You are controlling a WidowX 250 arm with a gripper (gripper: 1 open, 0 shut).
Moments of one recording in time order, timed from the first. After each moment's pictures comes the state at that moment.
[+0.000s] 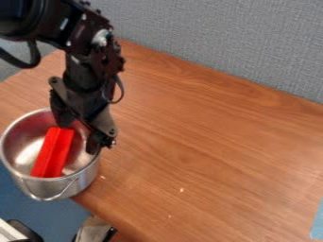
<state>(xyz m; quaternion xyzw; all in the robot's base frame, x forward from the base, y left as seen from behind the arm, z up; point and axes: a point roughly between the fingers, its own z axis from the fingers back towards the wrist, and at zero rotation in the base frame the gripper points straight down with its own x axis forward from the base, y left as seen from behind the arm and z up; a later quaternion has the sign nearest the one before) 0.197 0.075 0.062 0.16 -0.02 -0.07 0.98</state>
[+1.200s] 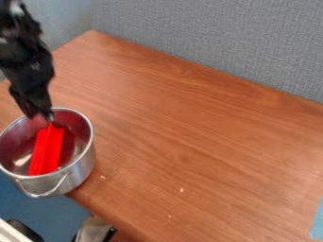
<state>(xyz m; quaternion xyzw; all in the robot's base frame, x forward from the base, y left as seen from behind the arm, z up) 0.203 0.167 0.076 0.13 -0.08 -0.10 0.98</state>
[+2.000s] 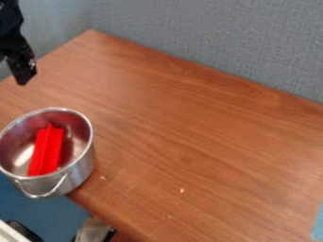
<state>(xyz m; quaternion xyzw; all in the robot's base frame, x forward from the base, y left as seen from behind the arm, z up) 0.205 0.183 0.127 0.10 -0.11 0.01 0.99</state>
